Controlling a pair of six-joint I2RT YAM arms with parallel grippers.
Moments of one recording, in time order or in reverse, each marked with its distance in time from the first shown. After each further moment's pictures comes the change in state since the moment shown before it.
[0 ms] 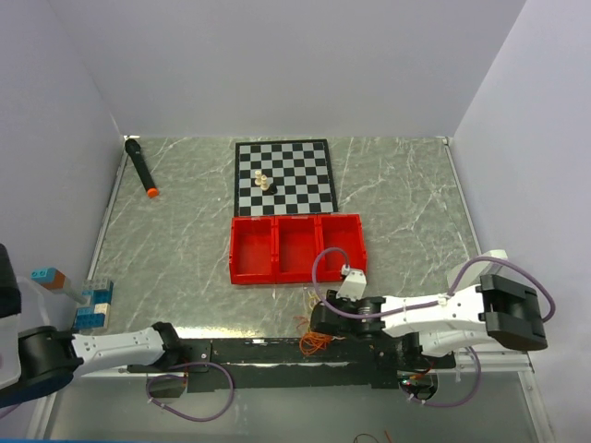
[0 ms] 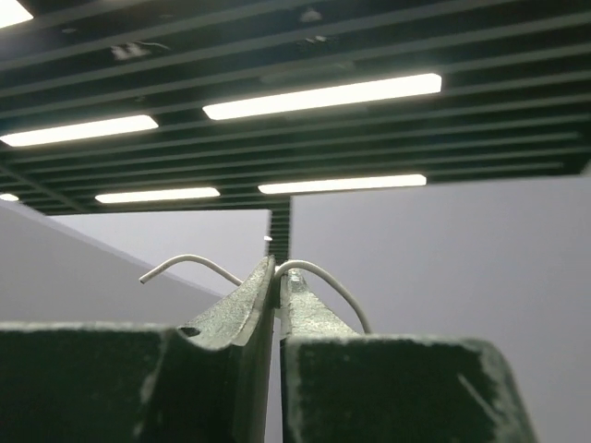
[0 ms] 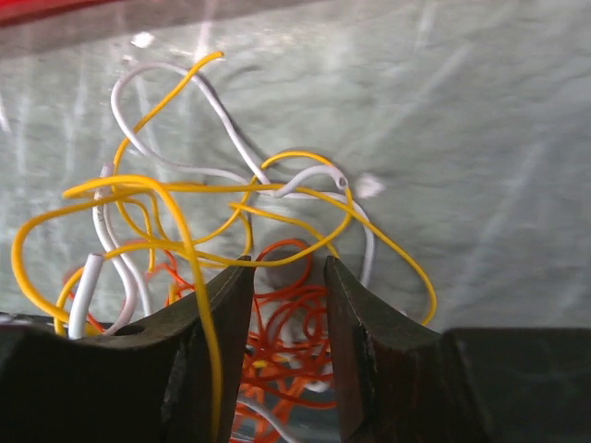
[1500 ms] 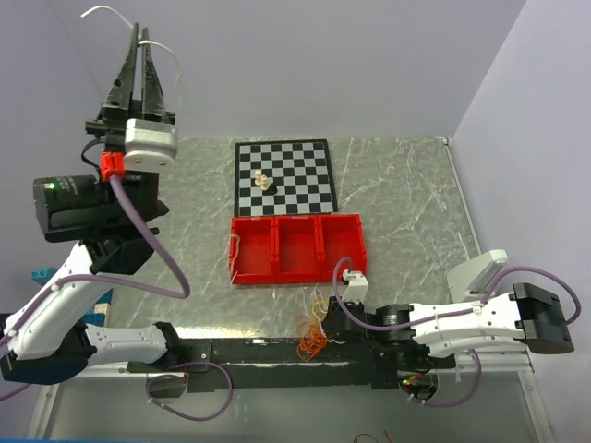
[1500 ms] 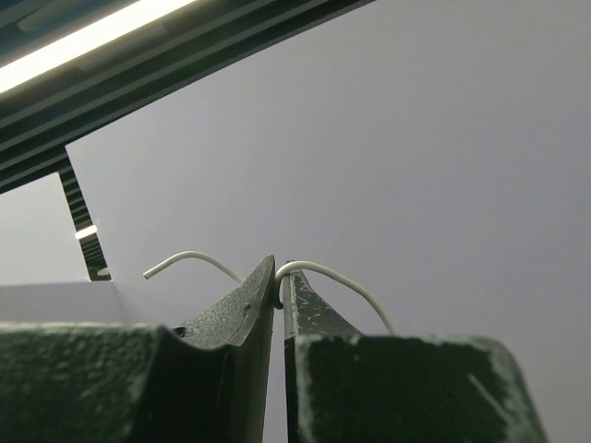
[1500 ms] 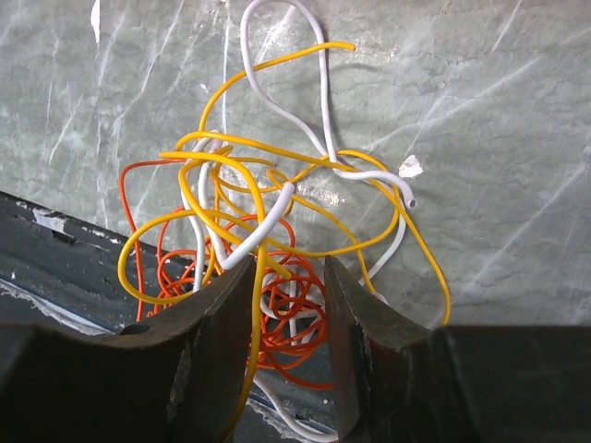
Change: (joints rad) left arm 0.001 0.090 -0.423 0.003 0.021 -0.119; right arm 0.067 -0.282 -0.146 0.110 -0.011 -0.210
